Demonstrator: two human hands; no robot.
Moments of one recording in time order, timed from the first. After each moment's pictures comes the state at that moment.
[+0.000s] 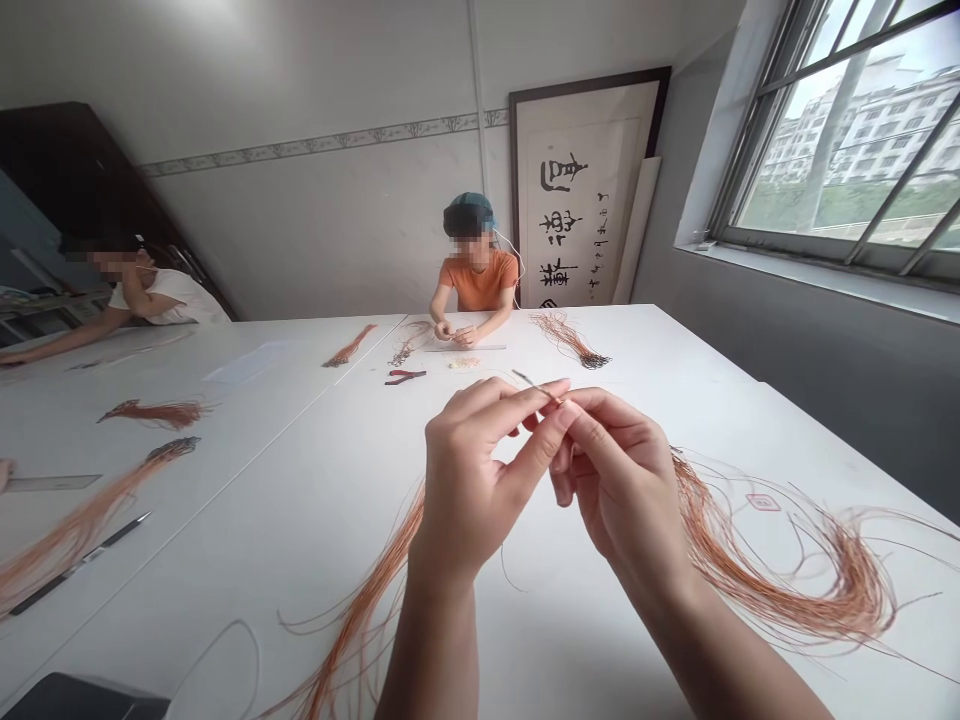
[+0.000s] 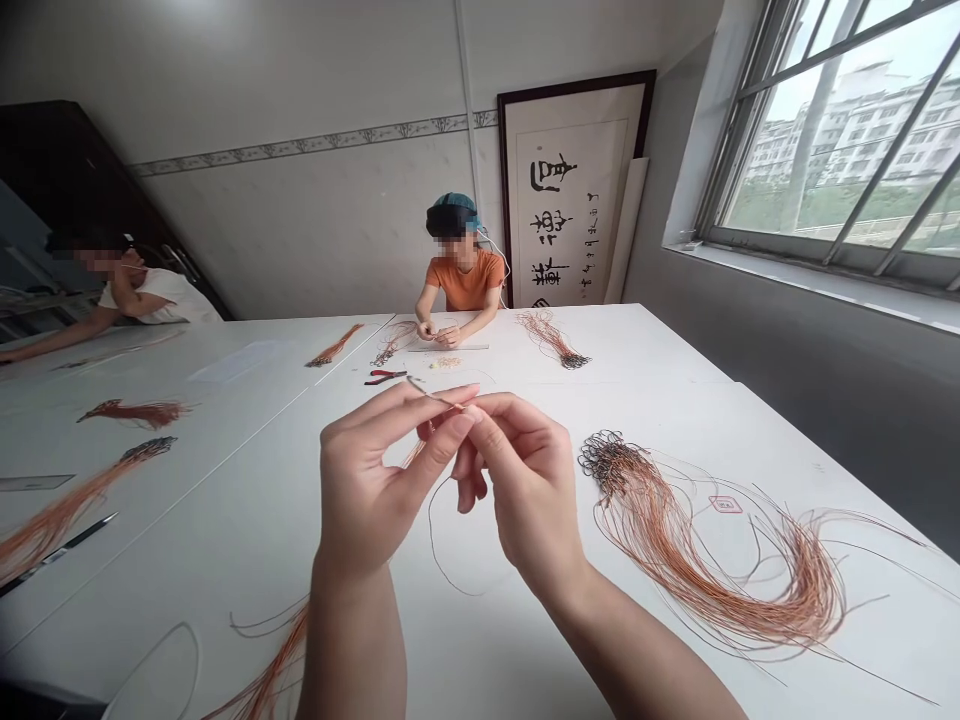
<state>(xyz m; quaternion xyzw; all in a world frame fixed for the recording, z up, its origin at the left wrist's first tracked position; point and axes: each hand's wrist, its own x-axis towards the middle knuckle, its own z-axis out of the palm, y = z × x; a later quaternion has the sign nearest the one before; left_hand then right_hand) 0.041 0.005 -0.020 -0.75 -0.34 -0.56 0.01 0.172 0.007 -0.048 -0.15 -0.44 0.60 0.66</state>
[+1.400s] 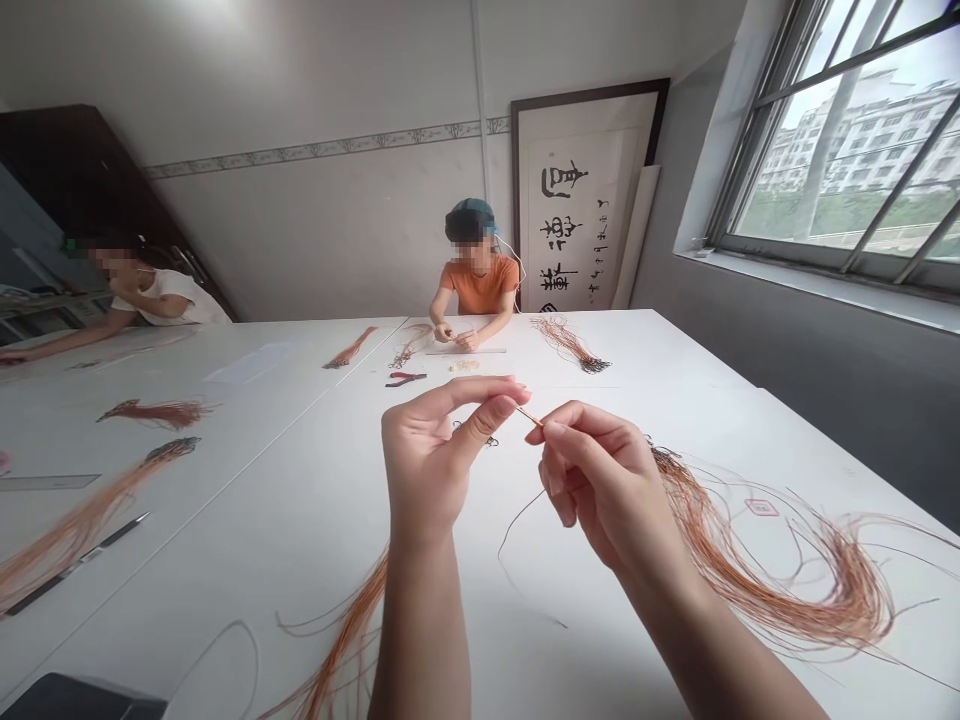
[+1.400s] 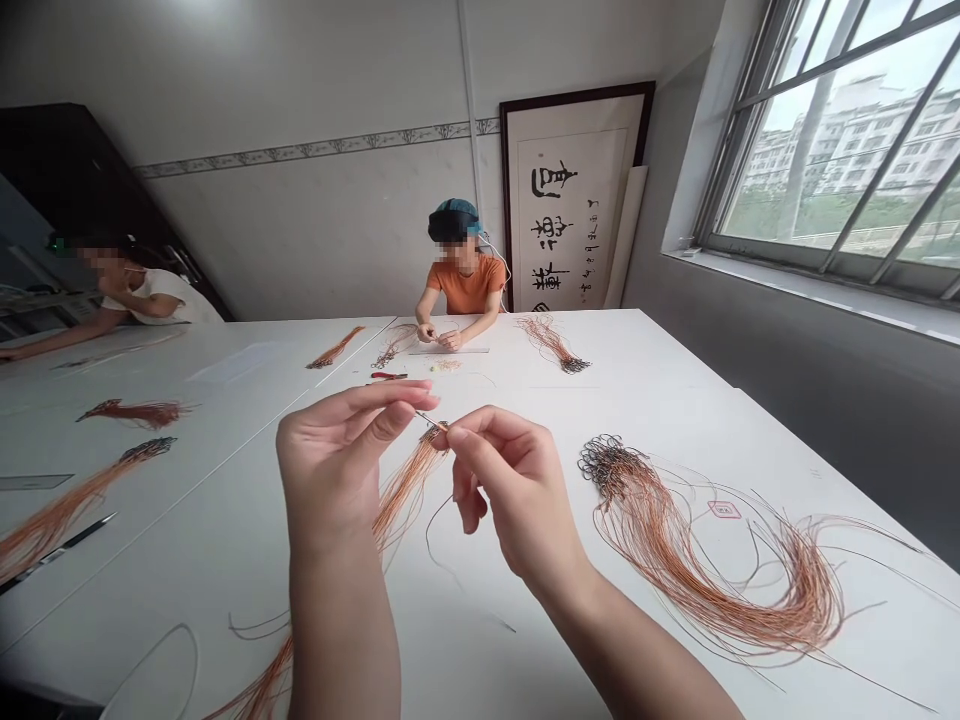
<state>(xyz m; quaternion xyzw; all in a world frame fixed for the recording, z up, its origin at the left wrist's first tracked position) 0.030 0.007 -0.012 -0.60 -0.33 -0.70 -0.21 0.172 0.004 -0.044 -0.18 -0.47 0.64 0.59</state>
